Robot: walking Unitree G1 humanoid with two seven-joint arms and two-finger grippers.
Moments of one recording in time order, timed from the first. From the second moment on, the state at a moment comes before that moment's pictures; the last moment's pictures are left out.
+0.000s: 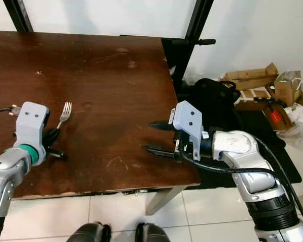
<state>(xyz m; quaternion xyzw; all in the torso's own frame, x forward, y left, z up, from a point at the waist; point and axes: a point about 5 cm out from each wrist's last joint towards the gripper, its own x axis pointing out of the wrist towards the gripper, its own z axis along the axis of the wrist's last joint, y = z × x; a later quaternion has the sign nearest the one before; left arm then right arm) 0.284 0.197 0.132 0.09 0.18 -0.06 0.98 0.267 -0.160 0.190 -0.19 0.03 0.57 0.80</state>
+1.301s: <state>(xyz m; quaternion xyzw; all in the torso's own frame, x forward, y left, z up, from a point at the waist) 0.297 0.186 0.113 0.08 0.18 -0.06 0.98 0.254 -0.121 0.175 -0.14 0.02 0.62 0.77</state>
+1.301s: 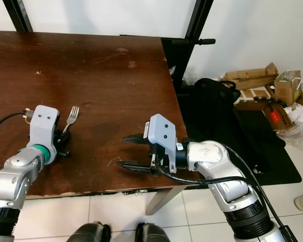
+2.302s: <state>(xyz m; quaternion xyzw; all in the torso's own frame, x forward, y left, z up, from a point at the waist) 0.311 0.194 0.116 0.09 0.23 -0.10 0.96 0.258 -0.116 0.180 -0.13 0.01 0.60 0.79</state>
